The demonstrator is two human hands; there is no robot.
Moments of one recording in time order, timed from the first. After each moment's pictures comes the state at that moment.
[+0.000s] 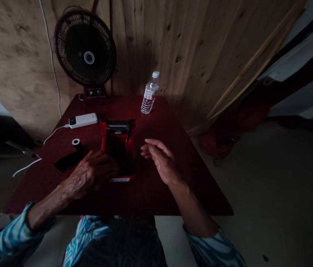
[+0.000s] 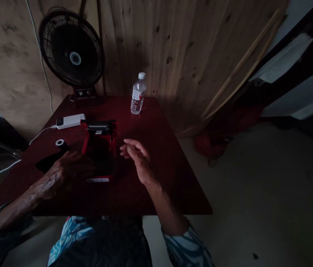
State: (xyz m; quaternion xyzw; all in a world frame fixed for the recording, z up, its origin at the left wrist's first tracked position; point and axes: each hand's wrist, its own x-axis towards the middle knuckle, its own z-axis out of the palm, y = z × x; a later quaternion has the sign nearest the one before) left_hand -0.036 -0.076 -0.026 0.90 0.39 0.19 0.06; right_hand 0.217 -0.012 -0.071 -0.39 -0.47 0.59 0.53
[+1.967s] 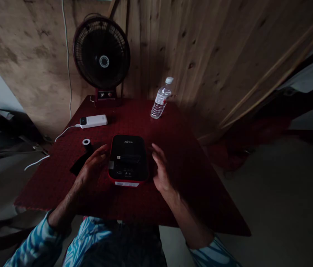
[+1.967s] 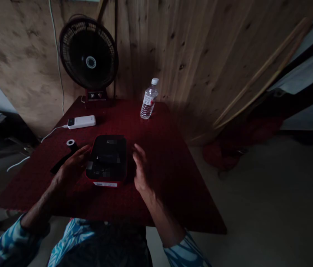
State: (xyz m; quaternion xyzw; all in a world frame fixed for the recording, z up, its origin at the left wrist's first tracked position) left_hand -0.041 -0.058 -0.097 0.29 0.48 0.59 0.58; right_hand 0.187 0.000 -0.133 -0.43 -0.44 0.53 0.58
